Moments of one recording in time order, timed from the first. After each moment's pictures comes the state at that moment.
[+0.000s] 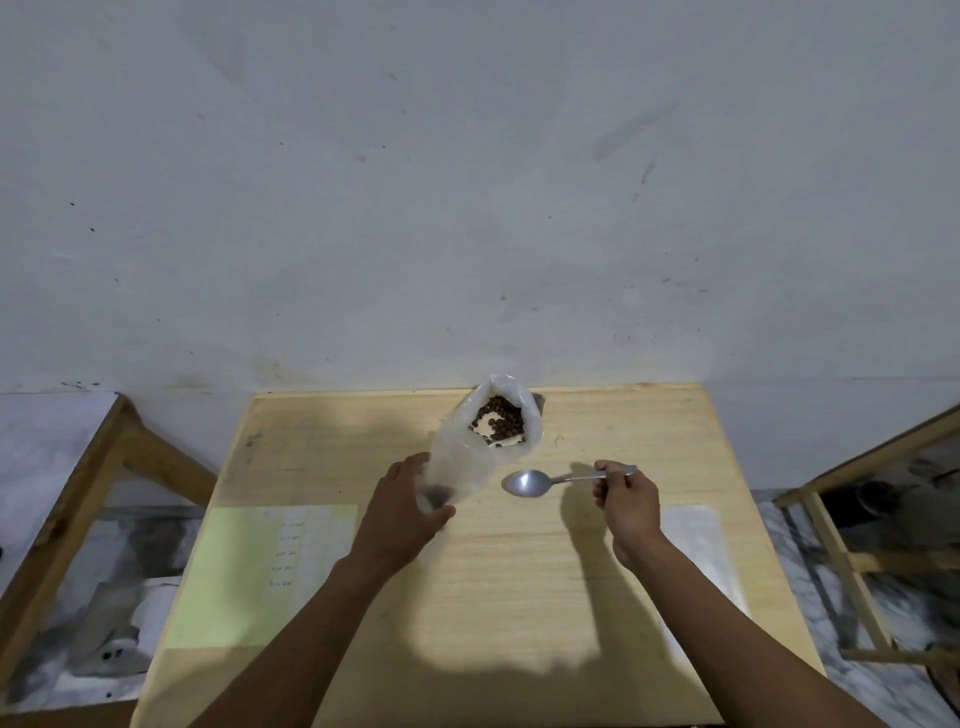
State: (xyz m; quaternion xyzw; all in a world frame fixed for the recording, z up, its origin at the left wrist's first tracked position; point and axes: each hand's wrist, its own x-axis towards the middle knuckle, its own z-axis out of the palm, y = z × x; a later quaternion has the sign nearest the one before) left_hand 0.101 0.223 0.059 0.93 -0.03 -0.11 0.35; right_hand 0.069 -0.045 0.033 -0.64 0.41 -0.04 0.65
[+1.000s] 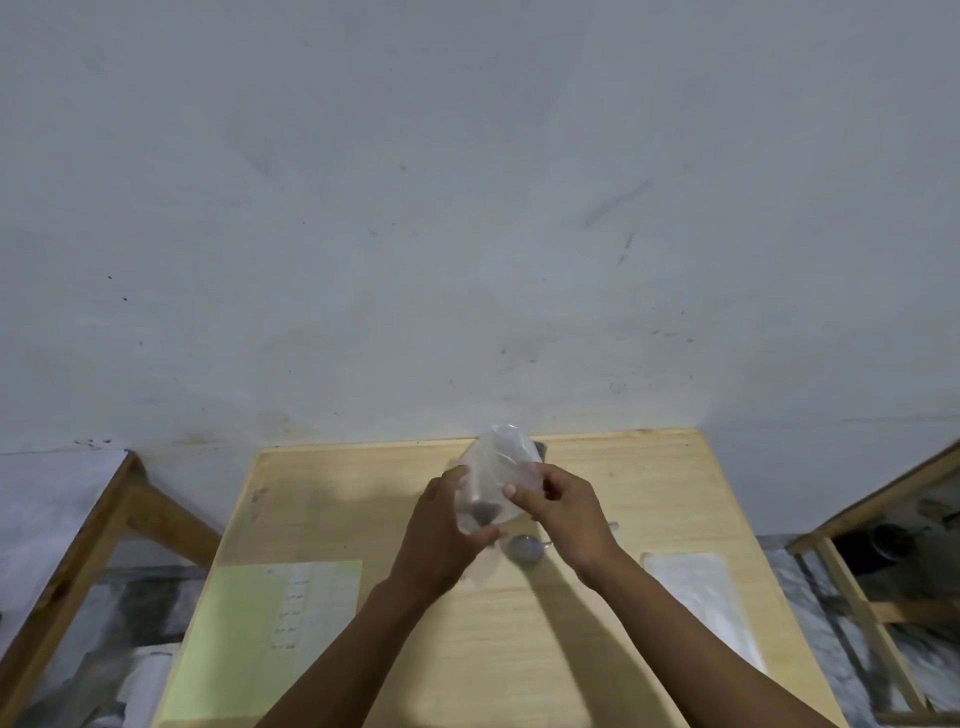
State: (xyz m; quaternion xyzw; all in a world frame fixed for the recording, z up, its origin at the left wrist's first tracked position) left_hand 0.111 0.184 0.107 0.89 -0.10 -0.06 0.44; right_hand 0.093 0.015 0.110 -0.73 0.13 0.02 0.67
